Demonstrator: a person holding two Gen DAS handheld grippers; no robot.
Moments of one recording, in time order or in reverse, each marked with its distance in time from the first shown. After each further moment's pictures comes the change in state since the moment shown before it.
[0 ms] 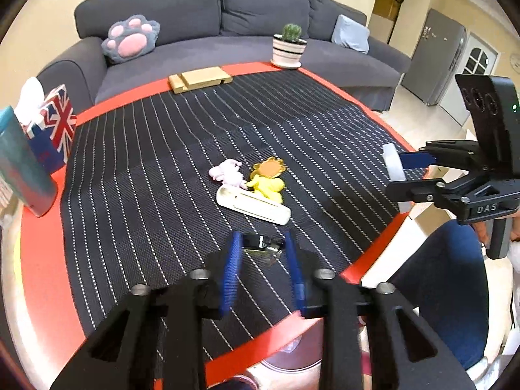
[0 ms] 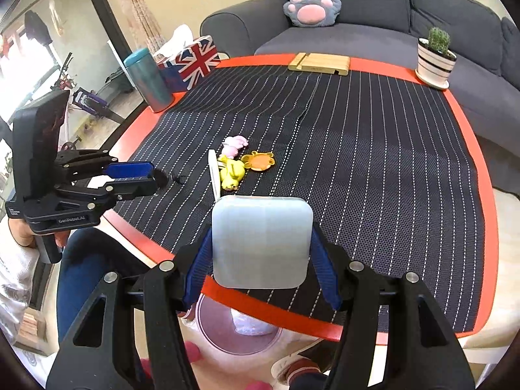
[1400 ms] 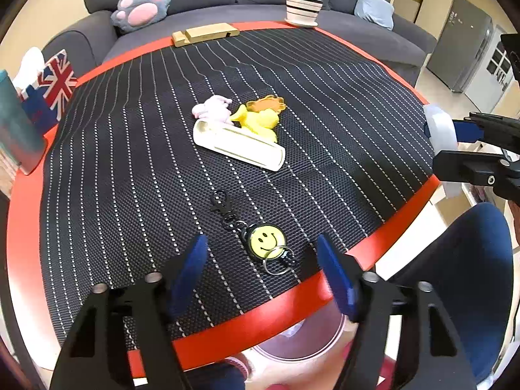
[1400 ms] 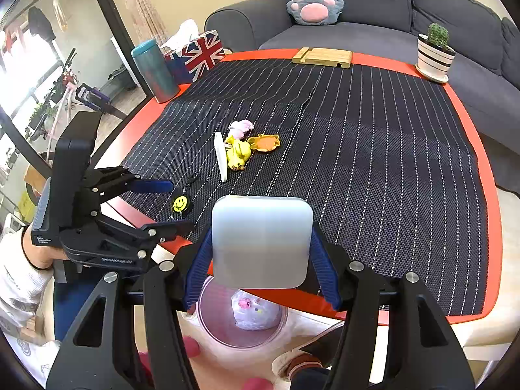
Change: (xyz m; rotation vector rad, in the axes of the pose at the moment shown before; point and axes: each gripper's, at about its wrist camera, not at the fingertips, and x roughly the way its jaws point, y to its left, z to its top) left arm 0.054 -0.022 -0.031 -0.051 0.122 0.103; right arm -0.001 0.005 -0.021 -0.008 0.003 0.004
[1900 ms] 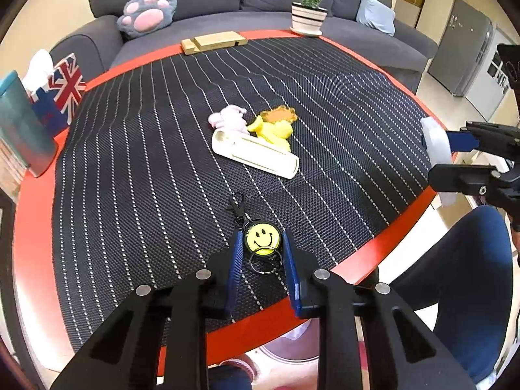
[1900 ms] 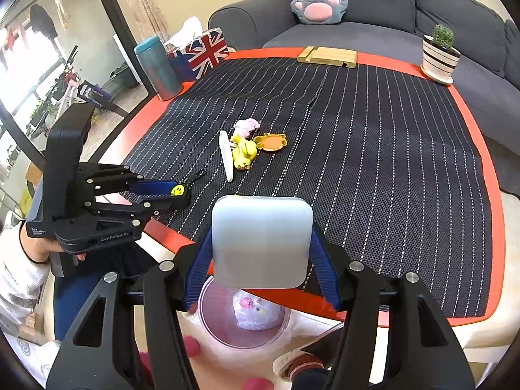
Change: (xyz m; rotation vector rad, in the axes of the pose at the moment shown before) left arm -0.015 0.010 0.000 -0.002 -0.030 0.004; right arm 0.003 0.006 0.001 -0.012 0.004 0.006
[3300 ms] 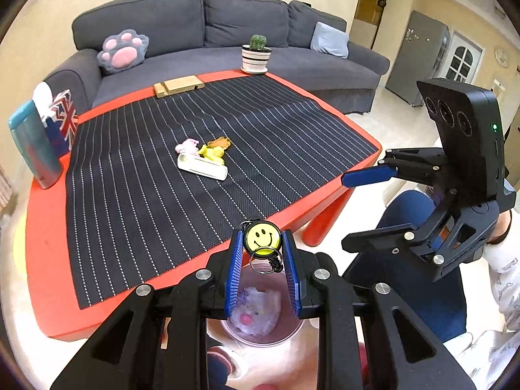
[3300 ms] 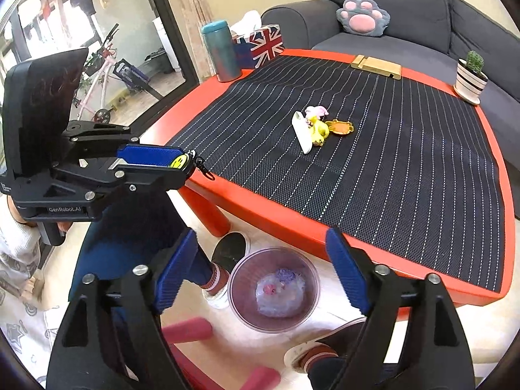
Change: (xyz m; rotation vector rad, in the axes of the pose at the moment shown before) left arm -0.100 -0.033 -0.040 0.075 -0.137 -0.148; right arm -0.031 0.065 -0.044 -0.128 -0.006 0.088
